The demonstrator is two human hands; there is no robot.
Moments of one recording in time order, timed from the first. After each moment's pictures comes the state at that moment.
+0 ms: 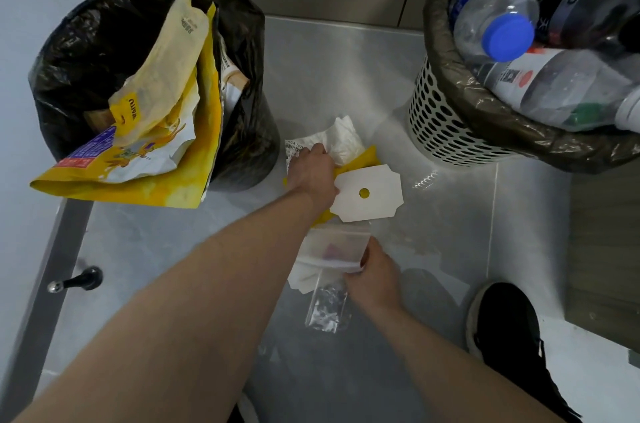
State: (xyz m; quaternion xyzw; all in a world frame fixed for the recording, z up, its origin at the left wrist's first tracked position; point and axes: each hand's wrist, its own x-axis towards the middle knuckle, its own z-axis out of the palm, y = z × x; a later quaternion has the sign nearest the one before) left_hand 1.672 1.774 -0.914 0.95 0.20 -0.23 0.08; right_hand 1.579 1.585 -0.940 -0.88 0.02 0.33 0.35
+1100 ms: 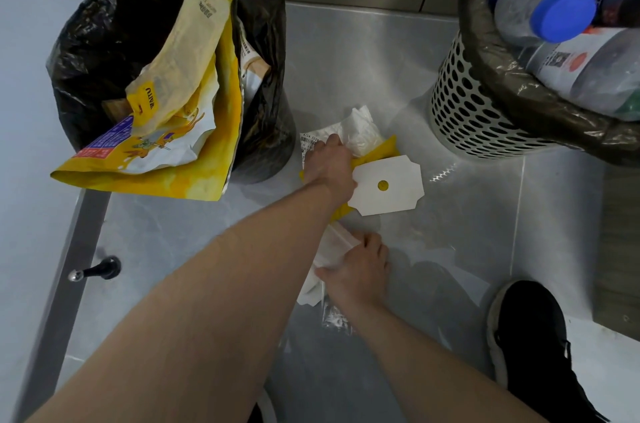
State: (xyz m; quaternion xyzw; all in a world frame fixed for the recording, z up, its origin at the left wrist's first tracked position) left_hand 1.670 1.775 -0.914 0.94 0.21 -0.24 0.11; right_hand 1.551 1.636 -0.924 -0.93 -0.05 0.32 0.19
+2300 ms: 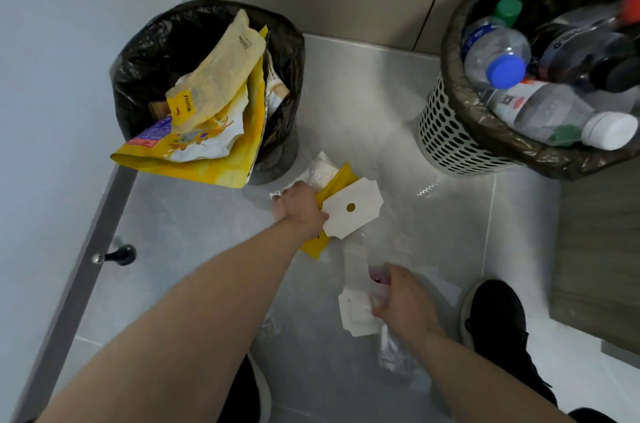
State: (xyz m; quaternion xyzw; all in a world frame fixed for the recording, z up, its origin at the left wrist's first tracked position) left_hand 1.588 1.780 -0.858 0.88 0.36 -0.26 0.16; right_hand 1.561 1.527 -0.901 -0.89 -0.15 0.40 0.12
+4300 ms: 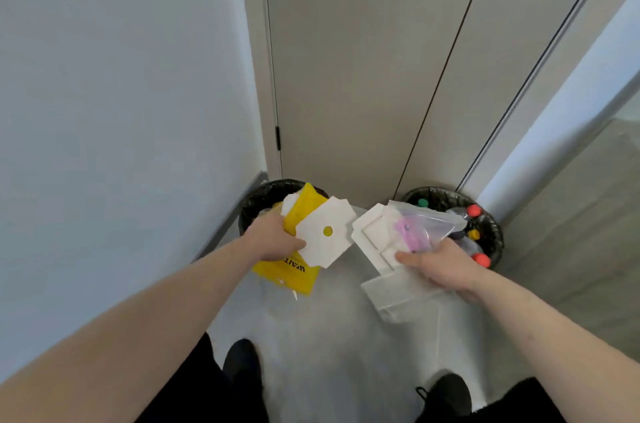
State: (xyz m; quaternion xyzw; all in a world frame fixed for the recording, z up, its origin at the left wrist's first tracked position) left_hand 1.483 1.834 -0.519 0.88 0.35 -0.09 0.32; right_hand 1.635 1.545 -0.496 -0.85 -0.11 0.33 0.39
